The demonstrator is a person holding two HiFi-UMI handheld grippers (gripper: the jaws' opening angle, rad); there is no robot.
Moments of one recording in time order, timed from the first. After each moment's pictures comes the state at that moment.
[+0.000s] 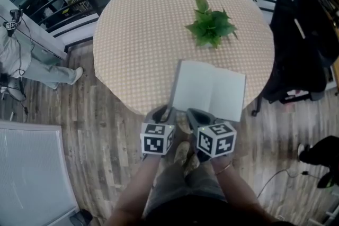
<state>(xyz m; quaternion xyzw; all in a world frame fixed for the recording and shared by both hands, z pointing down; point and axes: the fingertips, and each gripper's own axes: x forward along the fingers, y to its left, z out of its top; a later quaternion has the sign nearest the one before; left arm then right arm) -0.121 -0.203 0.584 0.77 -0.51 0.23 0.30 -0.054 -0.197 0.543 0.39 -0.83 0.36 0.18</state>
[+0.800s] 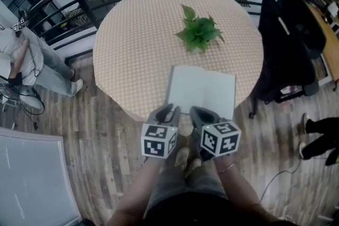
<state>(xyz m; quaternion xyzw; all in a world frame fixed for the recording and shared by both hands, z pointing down) -0.079 -0.202 0.510 0.82 -0.49 0.19 0.25 -0.020 -0.195 0.495 0.43 -0.83 0.33 0.14</state>
